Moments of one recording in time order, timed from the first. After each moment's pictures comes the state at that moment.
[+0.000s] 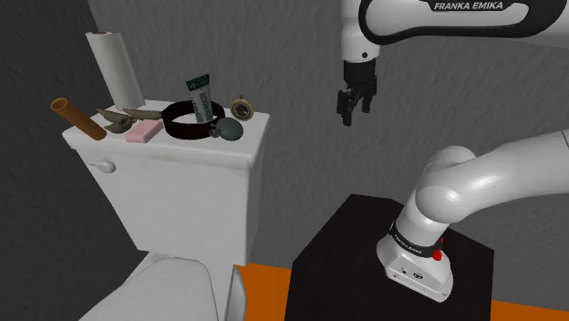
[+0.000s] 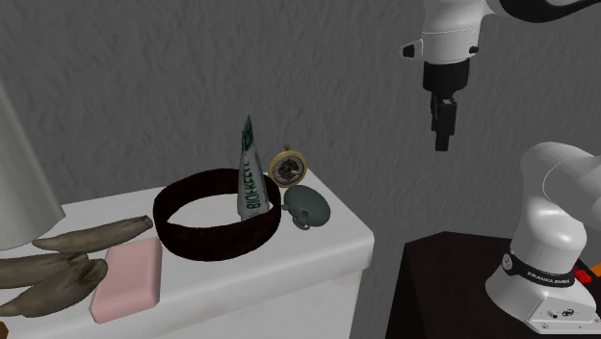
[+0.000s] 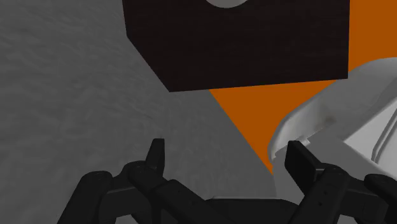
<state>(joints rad) 0.00 -0.80 0.04 -2.43 -0.10 1.47 0.15</state>
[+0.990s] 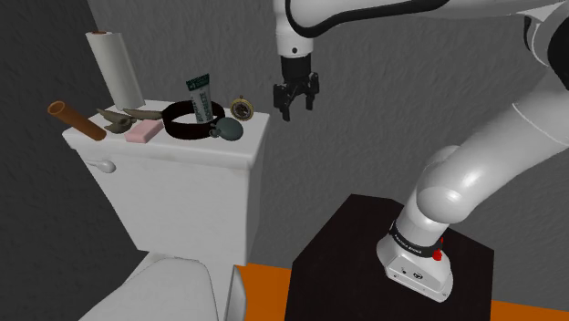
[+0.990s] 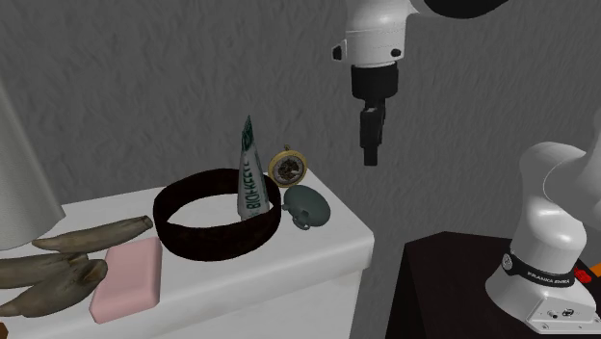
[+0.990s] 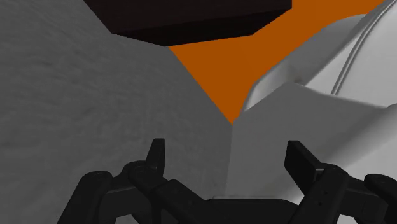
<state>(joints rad) 0.03 -0.37 0.17 -2.13 -0.01 1.64 0.33</state>
